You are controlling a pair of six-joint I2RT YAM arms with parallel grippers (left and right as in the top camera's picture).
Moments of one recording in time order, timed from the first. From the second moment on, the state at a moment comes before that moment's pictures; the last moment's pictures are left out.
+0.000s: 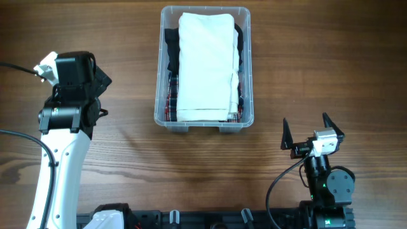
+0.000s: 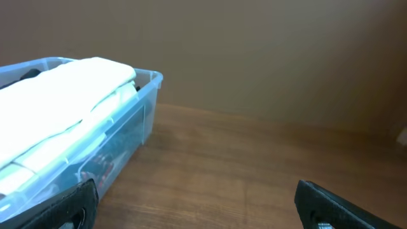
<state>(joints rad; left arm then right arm) 0.04 1.25 1.12 -0.73 -0.45 -0.63 0.02 0.02 0.01 0.00 -0.07 -0.11</state>
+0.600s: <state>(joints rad) 0.04 1.25 1.12 -0.73 -0.45 -0.63 0.02 0.02 0.01 0.00 0.01 -0.02</state>
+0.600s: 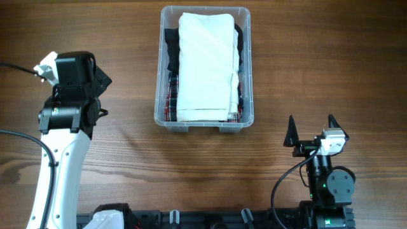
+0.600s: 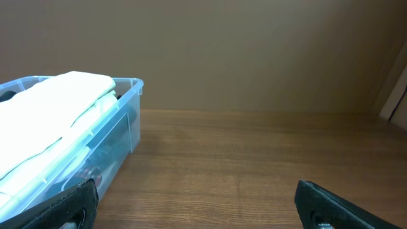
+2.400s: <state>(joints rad) 0.04 0.05 0.14 -0.20 -0.22 -0.62 0.02 0.02 0.01 0.01 0.02 -0.02</state>
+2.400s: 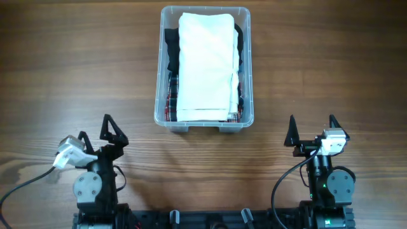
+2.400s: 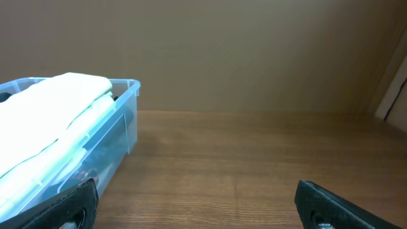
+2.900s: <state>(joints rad) 0.04 0.01 0.08 -0.24 -0.01 -0.33 0.02 0.02 0.01 0.01 0.02 -0.02</state>
